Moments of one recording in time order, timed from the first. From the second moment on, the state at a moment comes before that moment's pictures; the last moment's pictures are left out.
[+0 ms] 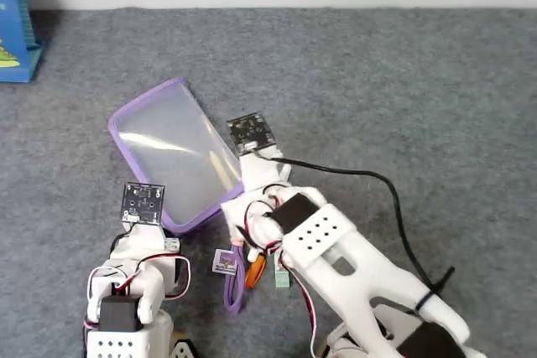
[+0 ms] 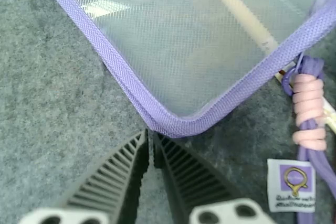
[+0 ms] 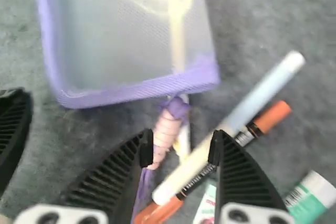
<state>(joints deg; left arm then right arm) -4.0 -103.6 97.1 72.0 1.6 -42.1 -23.2 44.3 48.4 -18.8</state>
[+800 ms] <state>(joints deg) -4.0 -103.6 97.1 72.0 1.6 -42.6 -1.1 35.7 45.3 -18.8</state>
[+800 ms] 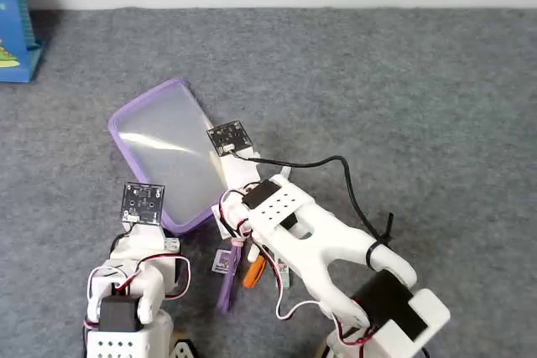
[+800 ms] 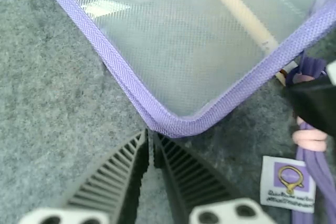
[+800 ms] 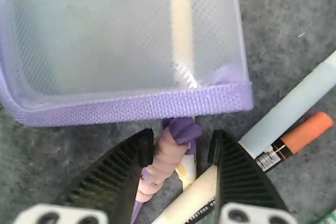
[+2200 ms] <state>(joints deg) -4.0 -103.6 97.1 72.0 1.6 -38.9 -30.4 35.7 65.6 -8.6</state>
